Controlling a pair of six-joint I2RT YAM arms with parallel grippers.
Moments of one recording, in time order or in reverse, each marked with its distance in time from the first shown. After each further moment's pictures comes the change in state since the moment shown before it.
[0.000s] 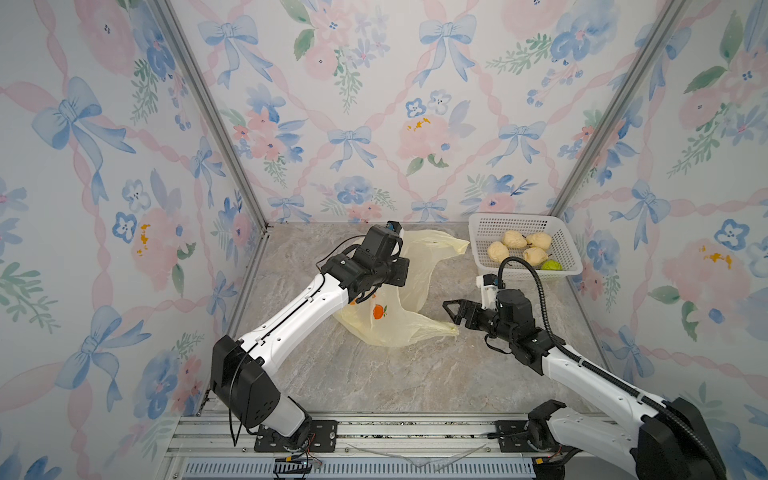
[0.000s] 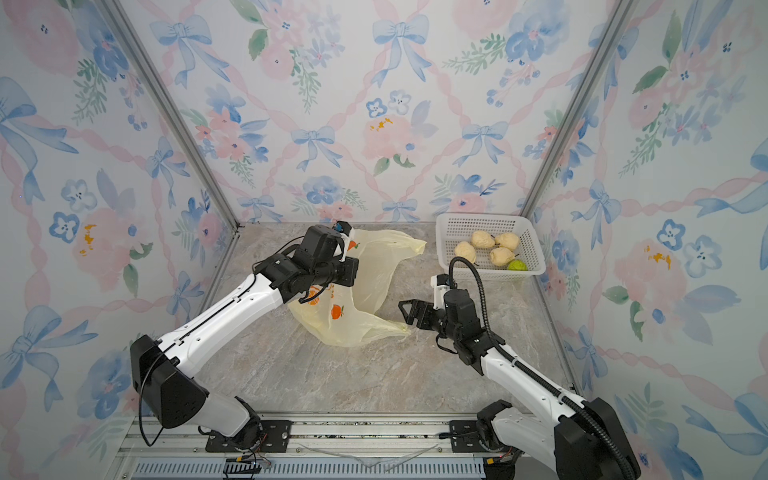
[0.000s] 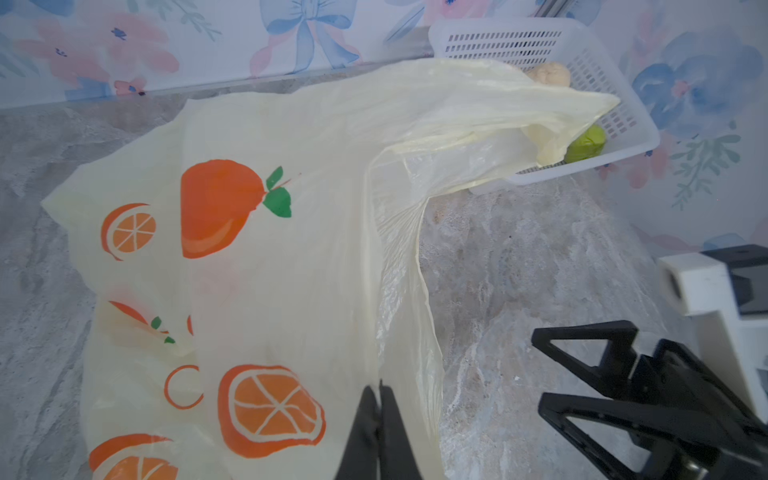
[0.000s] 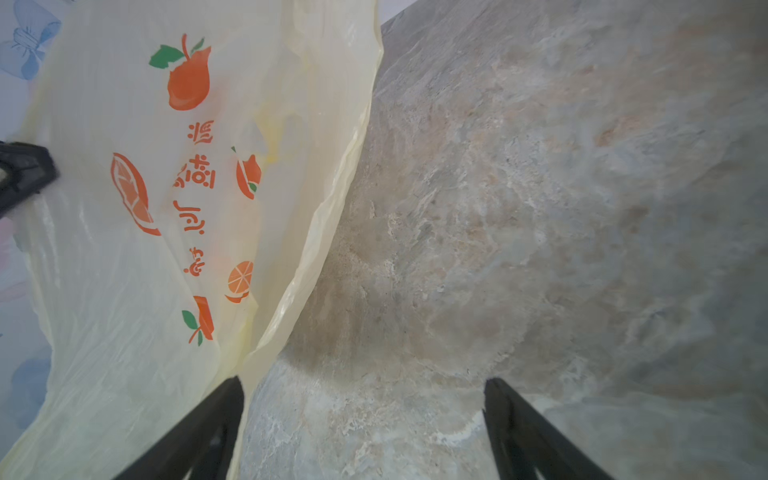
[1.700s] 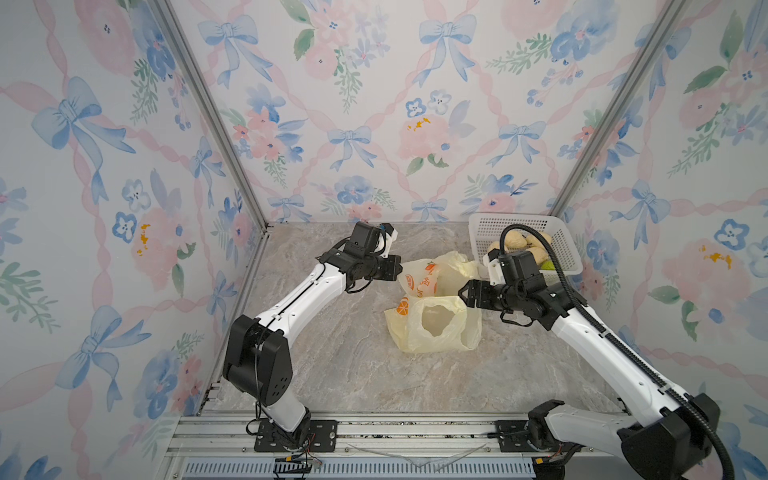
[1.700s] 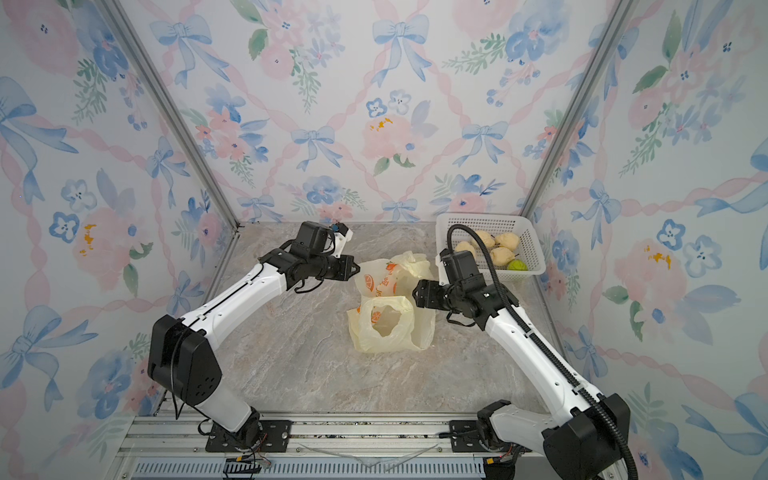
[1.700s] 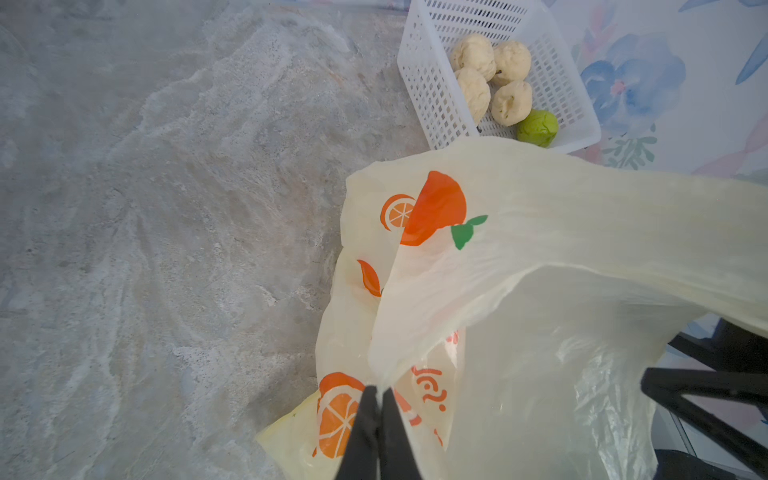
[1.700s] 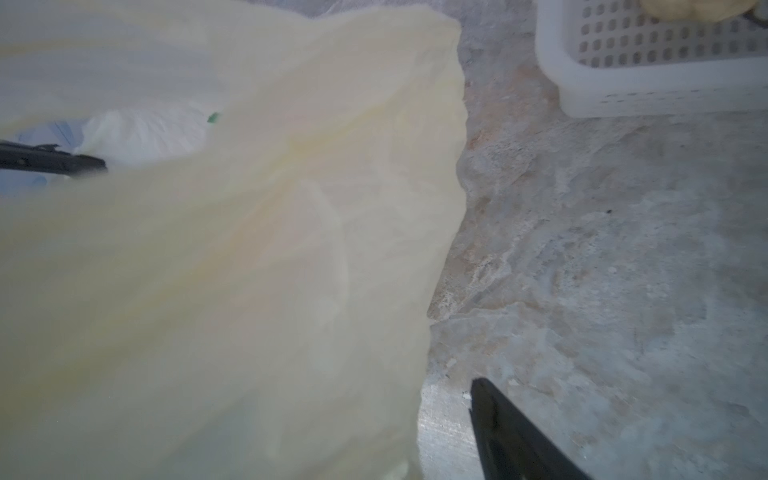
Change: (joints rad) left arm 0.171 0.114 -0.055 0.127 0.330 0.022; right arm -0.080 0.062 0.592 -0.881 0.150 -0.250
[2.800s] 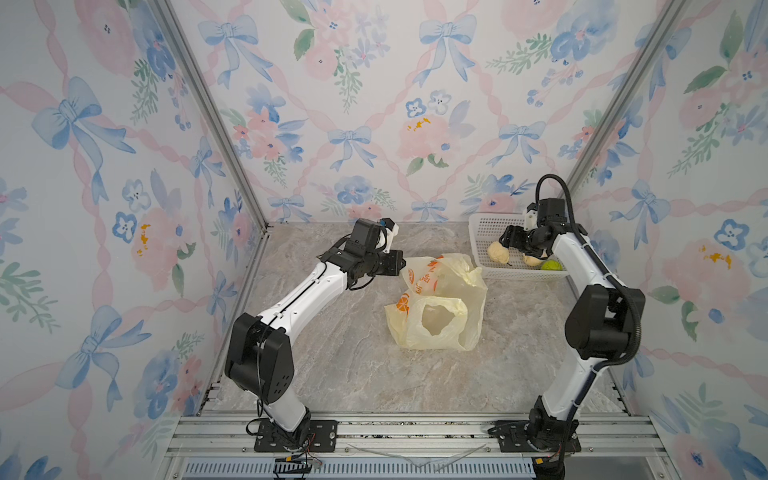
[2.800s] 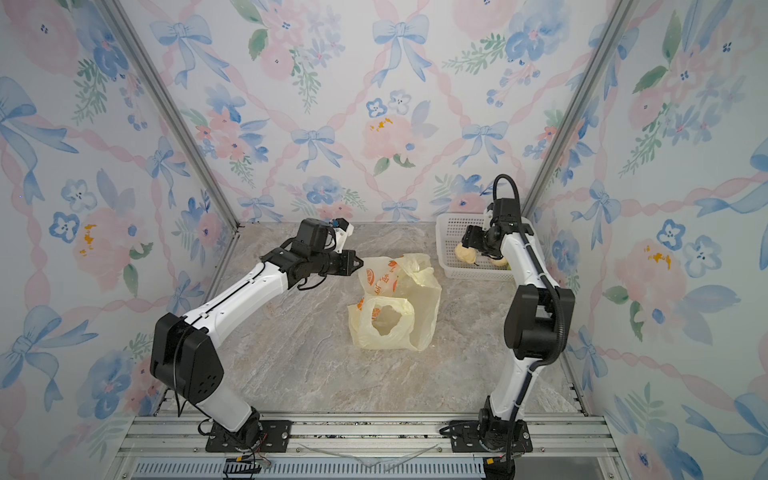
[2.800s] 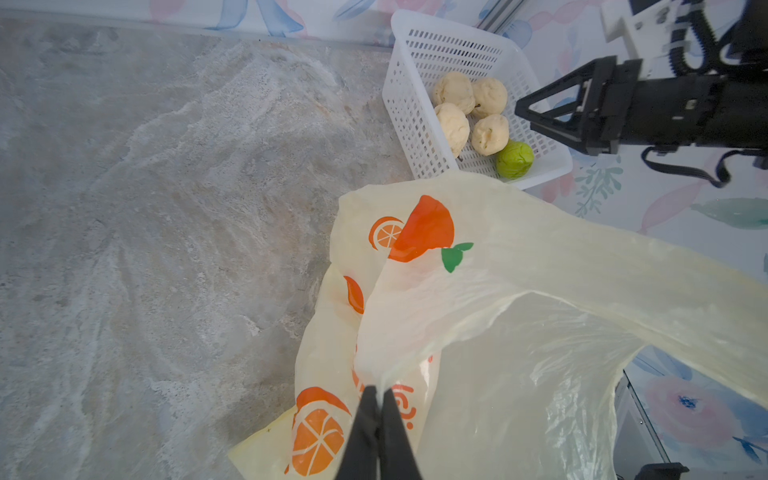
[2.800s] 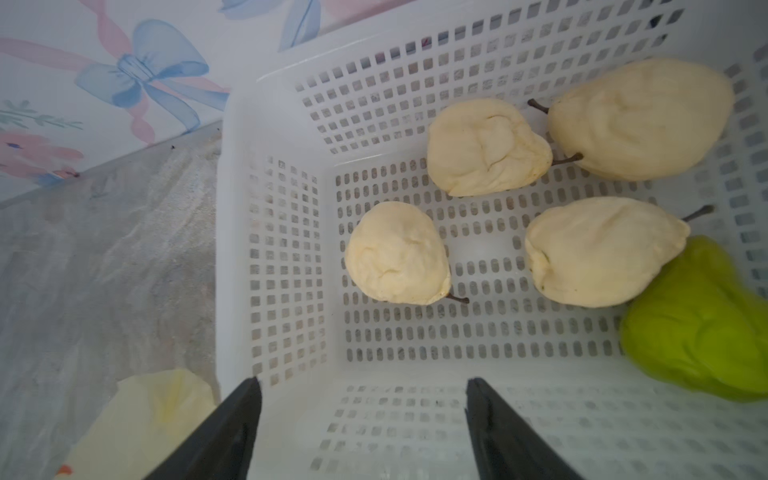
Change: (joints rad) left arm 0.001 0.015 0.003 0.071 0.022 -0.047; right arm -0.472 0.816 0.649 0.079 -0.063 -0.304
